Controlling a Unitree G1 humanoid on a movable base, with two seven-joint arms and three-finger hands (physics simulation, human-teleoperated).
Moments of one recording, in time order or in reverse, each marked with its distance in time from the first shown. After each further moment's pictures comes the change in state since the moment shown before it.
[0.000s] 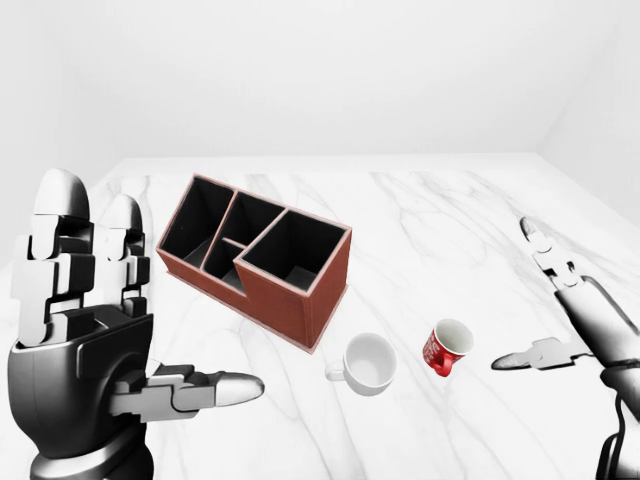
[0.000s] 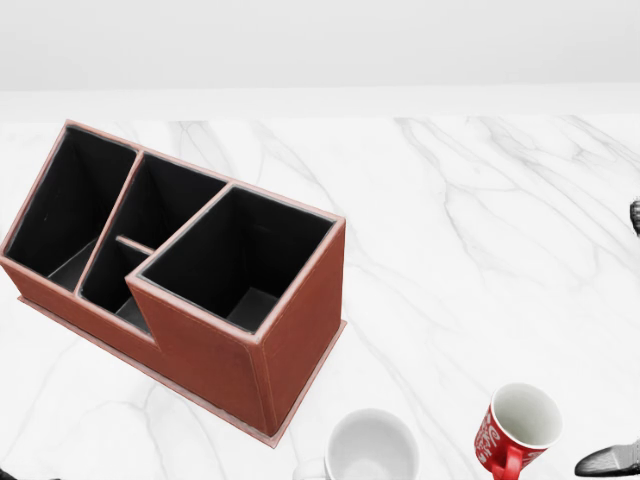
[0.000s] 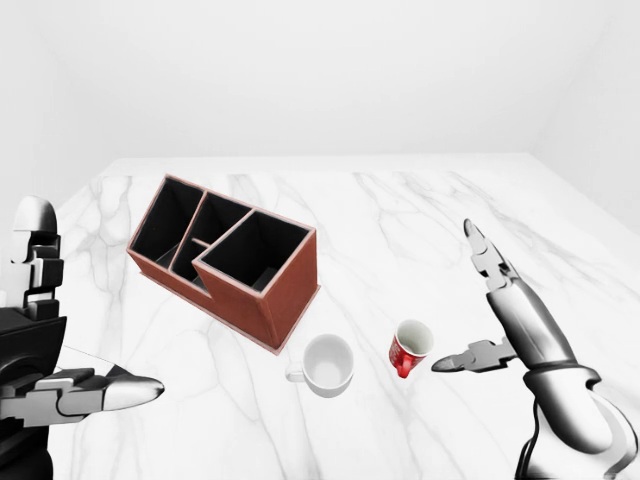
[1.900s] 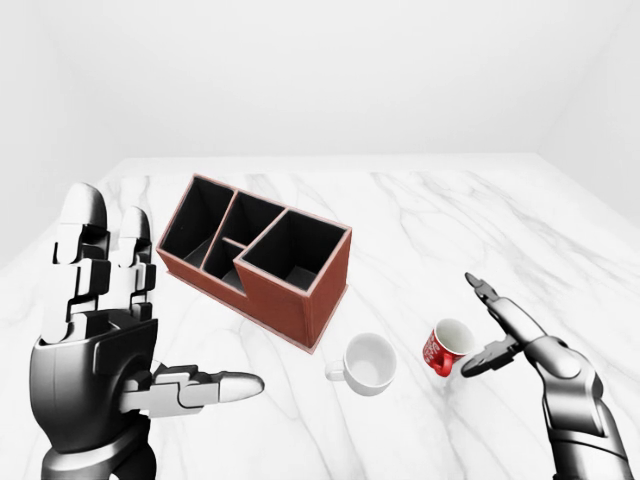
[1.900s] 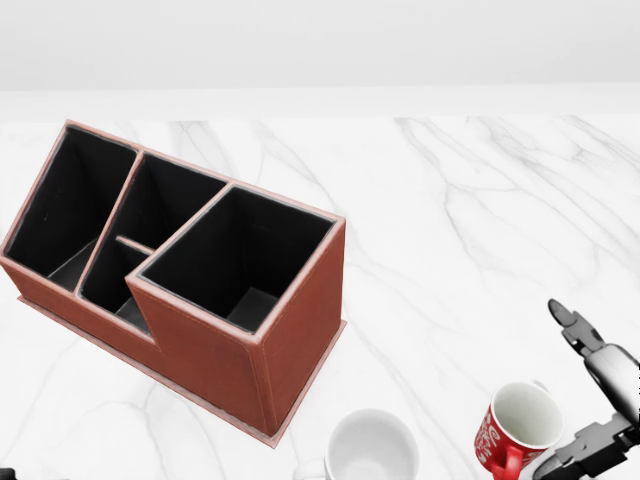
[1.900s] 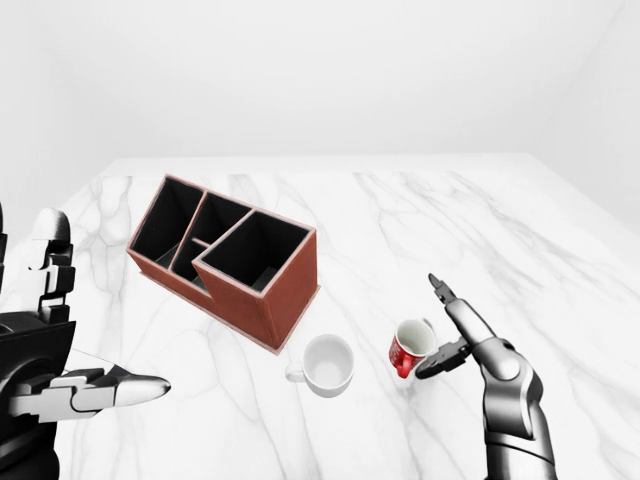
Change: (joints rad) left arm 0.006 -0.095 0.032 0.032 0.067 0.000 -0.107; right arm -0.147 -0.160 0.228 0.769 -0.051 0.000 -0.110
